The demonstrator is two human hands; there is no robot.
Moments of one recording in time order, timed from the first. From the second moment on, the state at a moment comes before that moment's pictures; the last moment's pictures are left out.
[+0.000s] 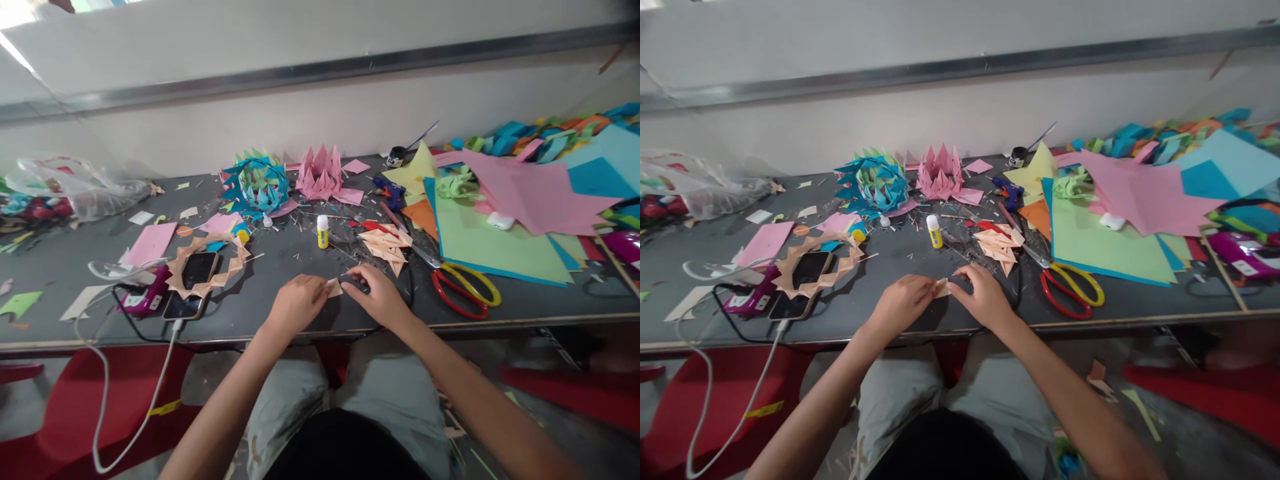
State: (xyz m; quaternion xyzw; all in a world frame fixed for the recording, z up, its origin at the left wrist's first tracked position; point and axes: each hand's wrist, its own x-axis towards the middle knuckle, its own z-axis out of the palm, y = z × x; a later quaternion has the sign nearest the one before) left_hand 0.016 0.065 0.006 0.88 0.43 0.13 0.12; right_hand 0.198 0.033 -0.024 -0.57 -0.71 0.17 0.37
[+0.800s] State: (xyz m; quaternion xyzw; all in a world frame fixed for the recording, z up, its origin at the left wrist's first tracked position) left_hand 0.028 0.050 -0.001 0.73 0.63 0.22 0.17; right_hand 0.185 0.041 -0.002 -0.67 -0.71 0.11 0.20
